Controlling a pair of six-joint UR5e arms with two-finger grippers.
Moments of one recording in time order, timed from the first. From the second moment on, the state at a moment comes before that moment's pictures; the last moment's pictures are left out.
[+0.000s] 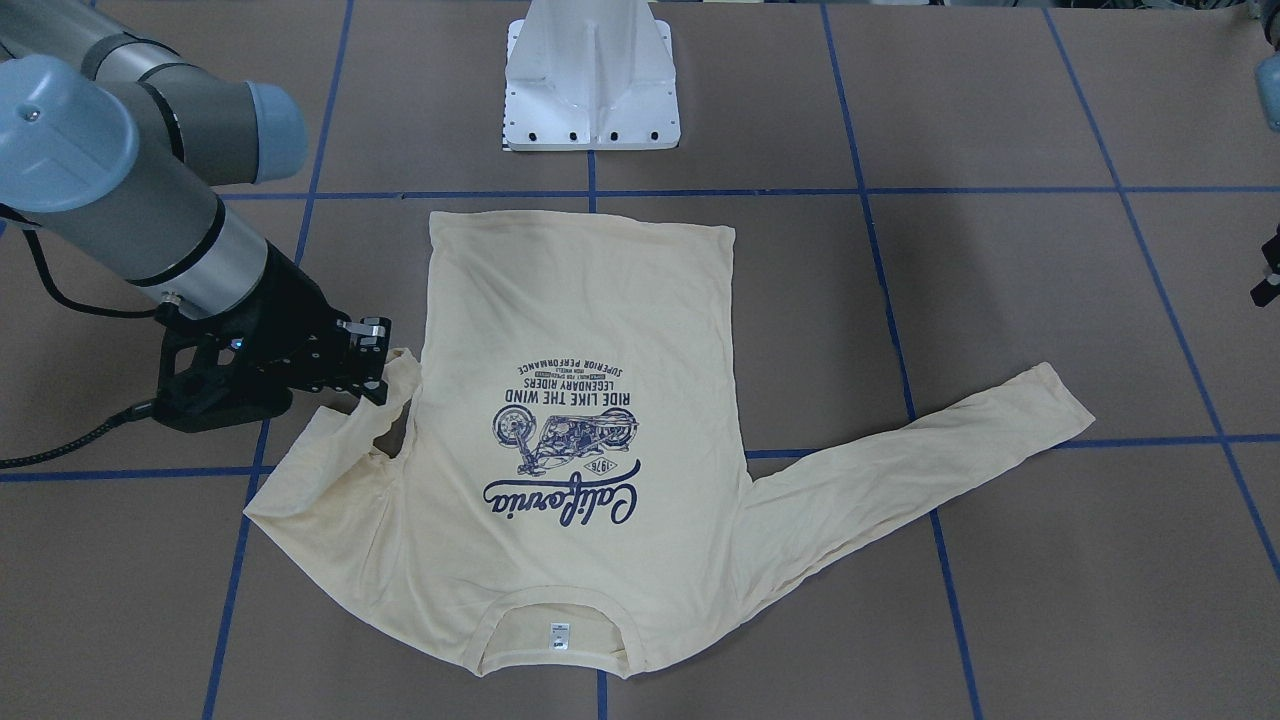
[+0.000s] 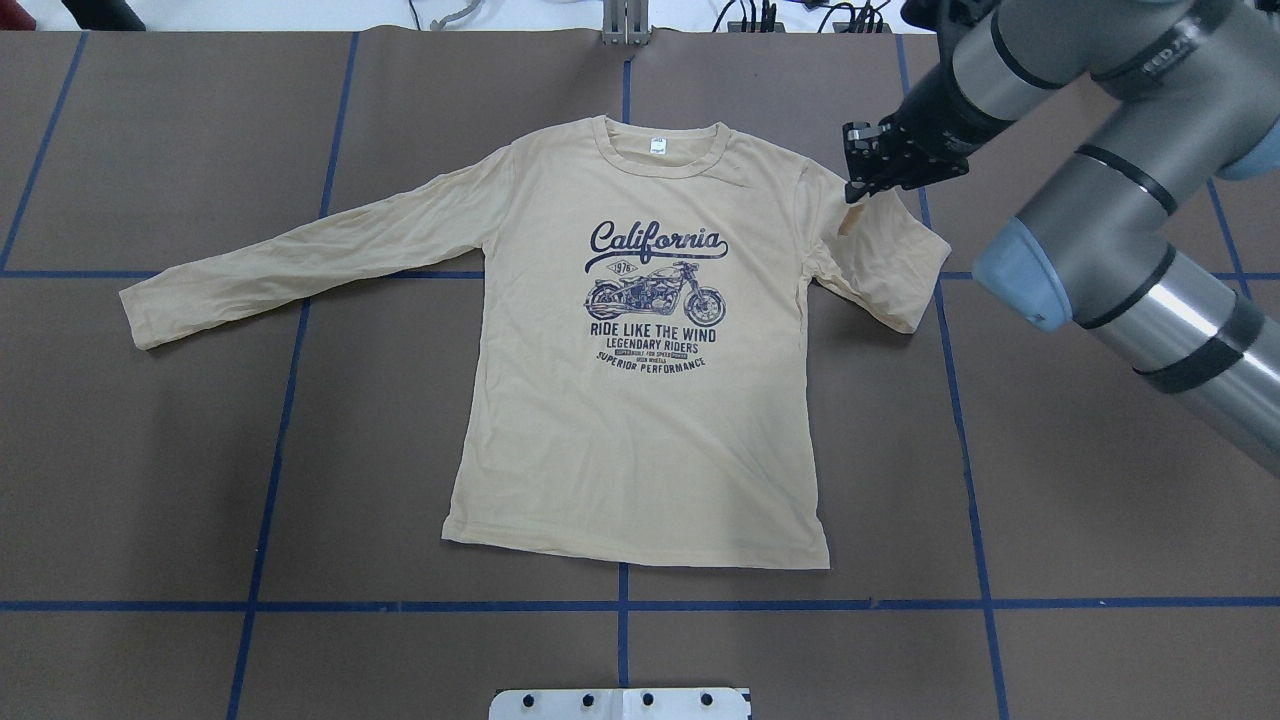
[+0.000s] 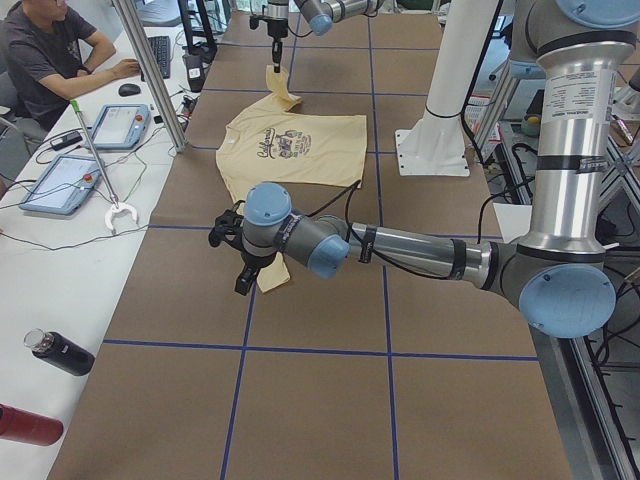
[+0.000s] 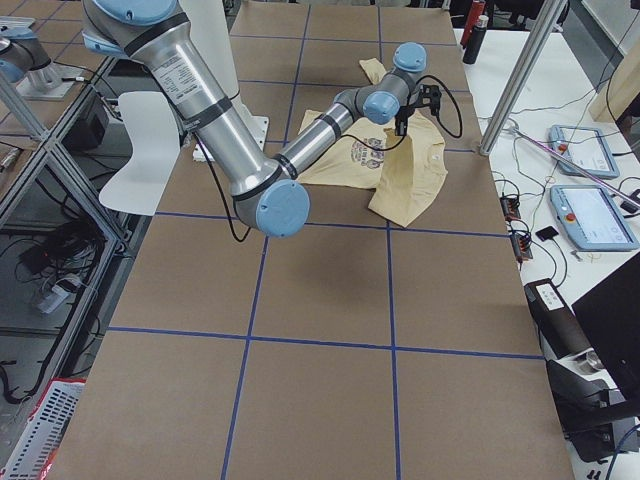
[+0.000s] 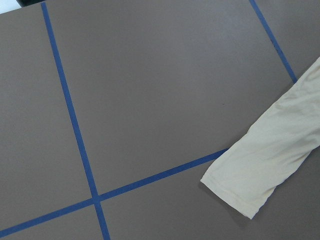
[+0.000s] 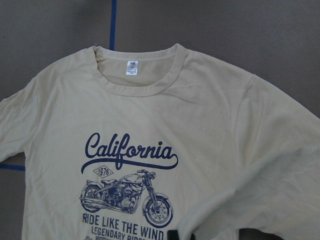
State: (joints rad) left arm -1.44 -1.58 -1.70 -1.96 -2.37 -0.12; right arm 0.96 -0.89 1.60 -1.39 2.29 0.98
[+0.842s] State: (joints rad) left arm -1.44 -1.58 -1.65 -1.99 -2.37 -0.12; right arm 0.85 -0.61 1.29 -1.28 2.19 0.98
